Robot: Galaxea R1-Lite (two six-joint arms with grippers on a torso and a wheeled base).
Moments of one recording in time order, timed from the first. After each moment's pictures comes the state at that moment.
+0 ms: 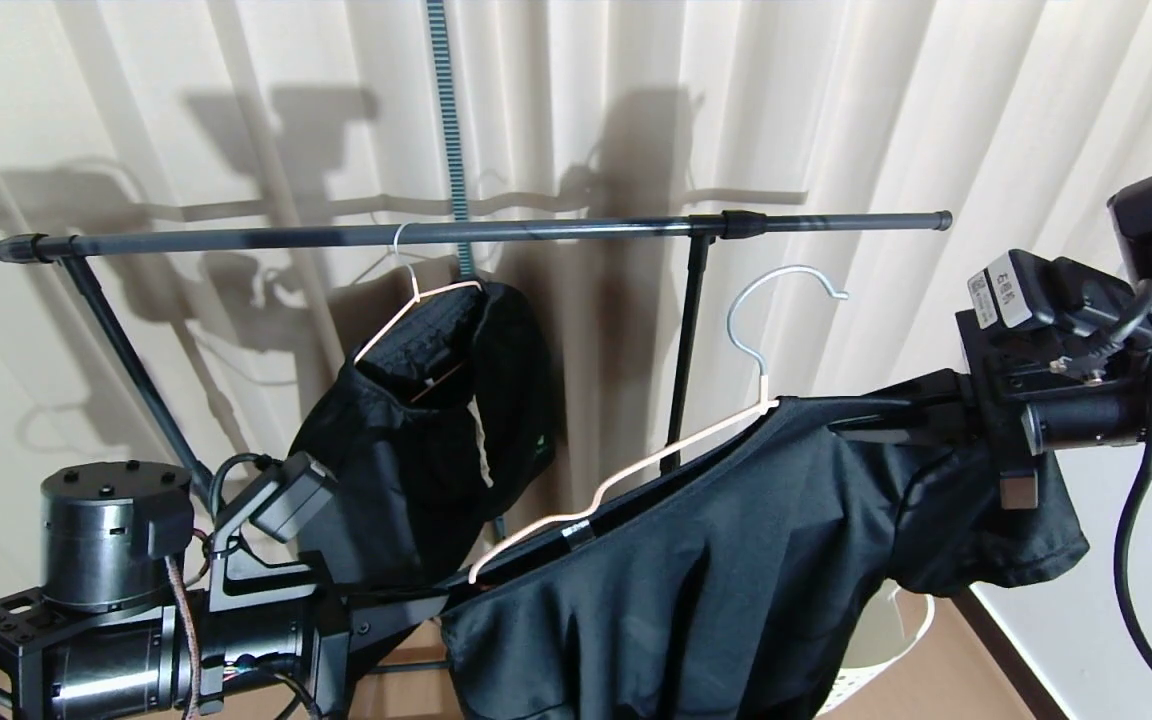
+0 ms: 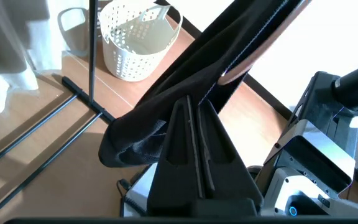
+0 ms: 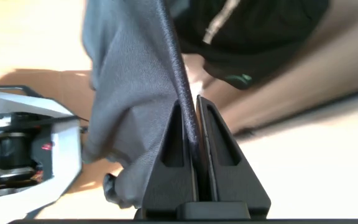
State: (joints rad) left arm -0.33 1.59 -0.31 -0.77 -0.66 -0.04; right arm 0.22 1.54 -1.16 0.31 0.69 -0.92
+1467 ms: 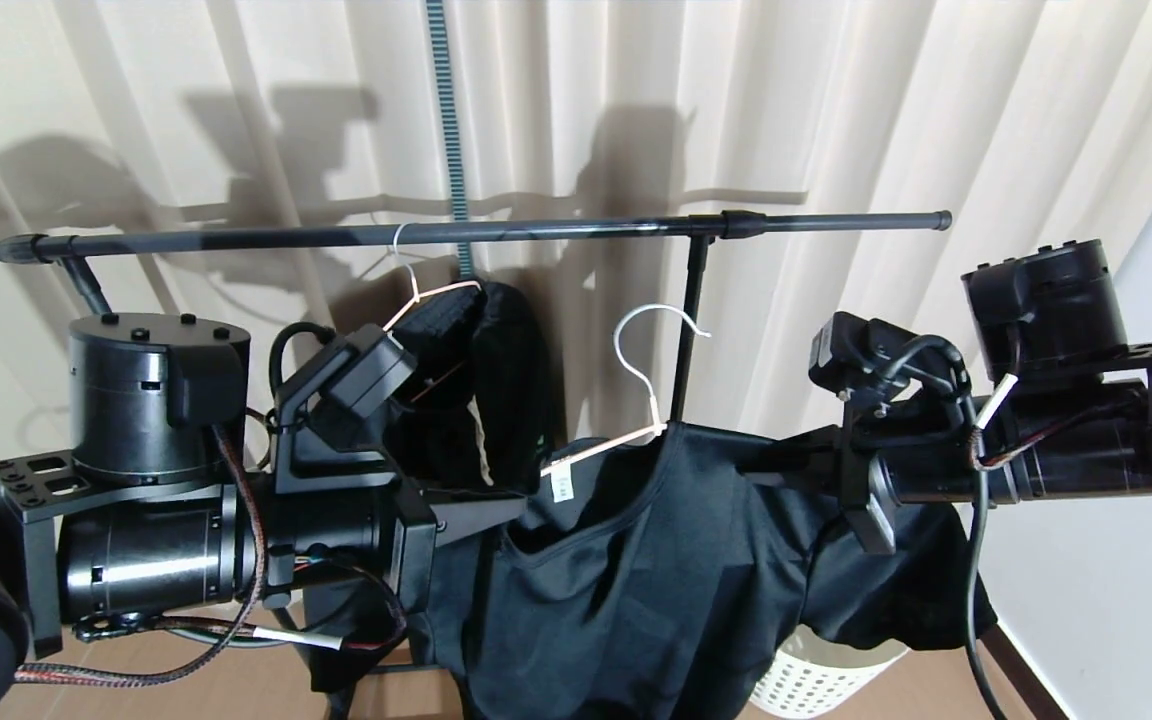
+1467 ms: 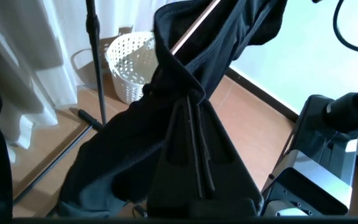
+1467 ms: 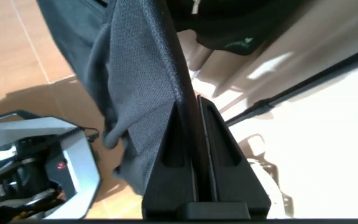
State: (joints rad) left arm -0.54 1.52 -0.71 -0.41 -0.47 -0.04; right arm 0.44 1.63 -1.00 0.01 0.44 -0.52
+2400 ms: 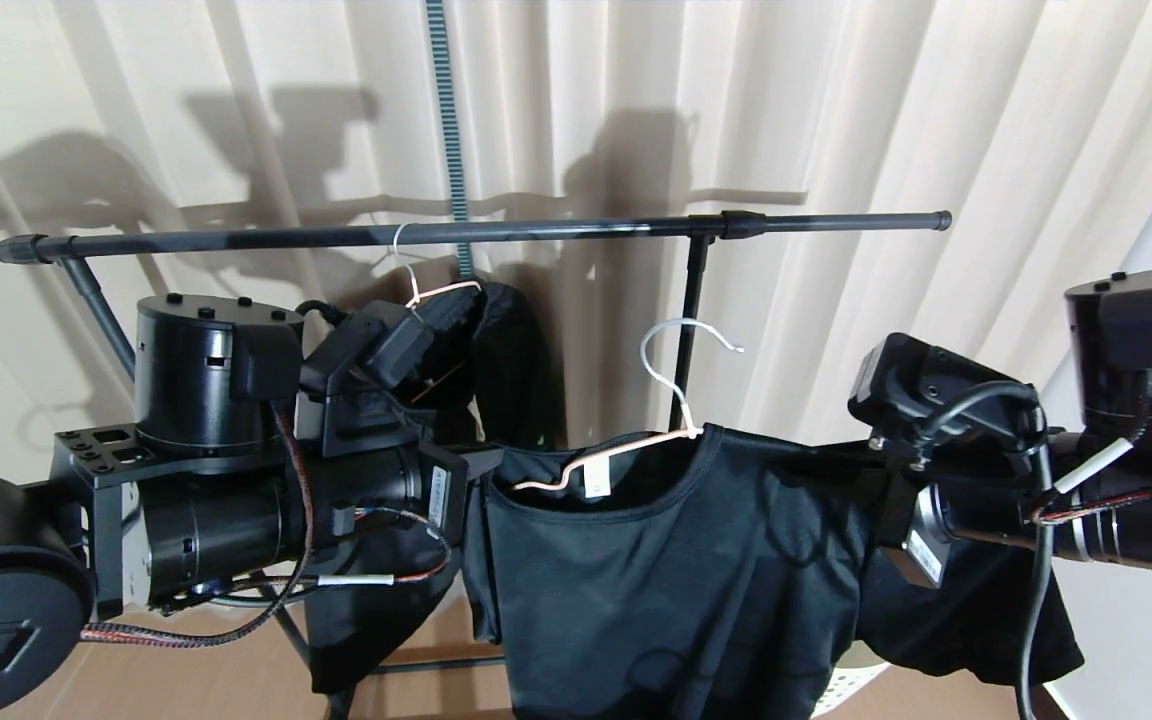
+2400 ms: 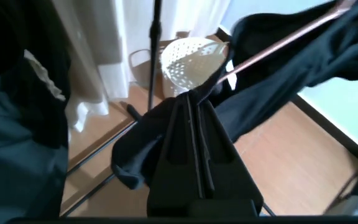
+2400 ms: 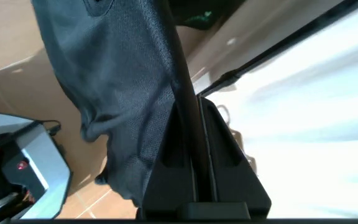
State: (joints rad) left arm -0.57 1.58 -0.78 -0.39 -0.12 -0.05; right arm 0.54 1.46 -0.84 -0.09 0.10 -0.54
